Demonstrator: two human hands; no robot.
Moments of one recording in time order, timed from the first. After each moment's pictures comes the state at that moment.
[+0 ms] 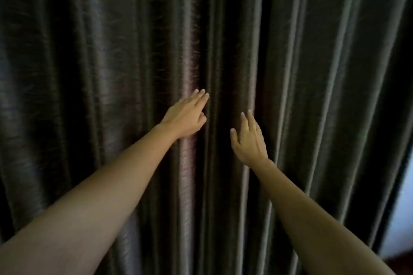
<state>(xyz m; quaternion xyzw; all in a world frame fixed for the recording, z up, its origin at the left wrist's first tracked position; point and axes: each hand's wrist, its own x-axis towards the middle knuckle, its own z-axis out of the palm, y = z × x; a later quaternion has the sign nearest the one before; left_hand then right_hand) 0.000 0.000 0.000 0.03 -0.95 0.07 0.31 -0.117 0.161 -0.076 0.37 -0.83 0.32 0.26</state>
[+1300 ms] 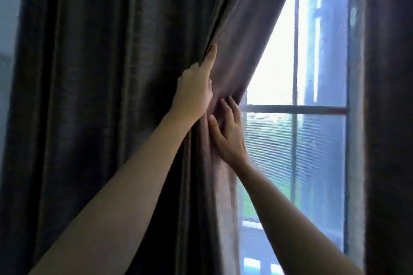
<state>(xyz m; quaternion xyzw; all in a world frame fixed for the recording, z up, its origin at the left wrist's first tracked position) -0.028 -0.094 0.163 0.23 -0.73 0.19 0.62 -0.150 -0.099 0.076 0.61 -0.47 0.58 0.25</state>
